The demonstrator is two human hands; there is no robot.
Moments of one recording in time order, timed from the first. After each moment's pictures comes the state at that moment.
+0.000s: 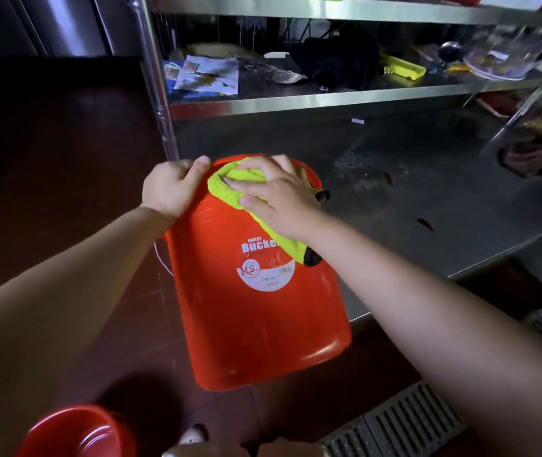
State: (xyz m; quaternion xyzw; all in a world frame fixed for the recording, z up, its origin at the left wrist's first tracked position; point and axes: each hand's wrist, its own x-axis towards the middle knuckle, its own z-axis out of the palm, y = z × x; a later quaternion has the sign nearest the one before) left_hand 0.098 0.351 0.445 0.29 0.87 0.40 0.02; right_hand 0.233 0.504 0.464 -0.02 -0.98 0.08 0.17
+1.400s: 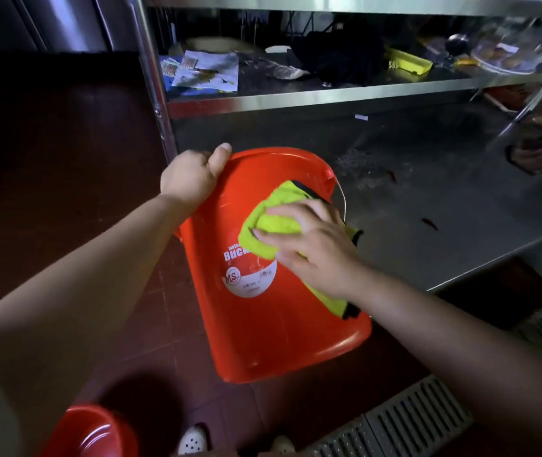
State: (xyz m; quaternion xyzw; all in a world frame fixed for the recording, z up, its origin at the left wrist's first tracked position) left_hand 0.098 0.396 0.459 0.27 0.89 0.36 0.02; right_hand 0.304 0.513 0.444 0.02 -0.98 0.09 0.17
